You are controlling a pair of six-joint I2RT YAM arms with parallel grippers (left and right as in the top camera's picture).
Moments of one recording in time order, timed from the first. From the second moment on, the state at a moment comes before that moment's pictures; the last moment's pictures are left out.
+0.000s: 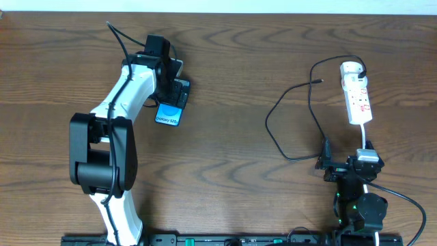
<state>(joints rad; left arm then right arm) -0.15 2.02 1.49 -0.82 0.05 0.15 -0.06 0.01 0.01 -0.07 0.02 -0.01</state>
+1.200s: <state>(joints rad) -0.18 2.13 1.49 -0.69 0.03 0.17 -0.06 0.01 0.01 -0.07 0.02 -0.01</state>
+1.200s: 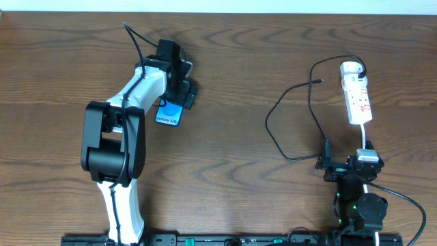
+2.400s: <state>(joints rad) -0.19 2.13 1.49 -0.72 -0.01 -0.07 -0.06 0.01 0.01 -0.07 0.02 -0.01</state>
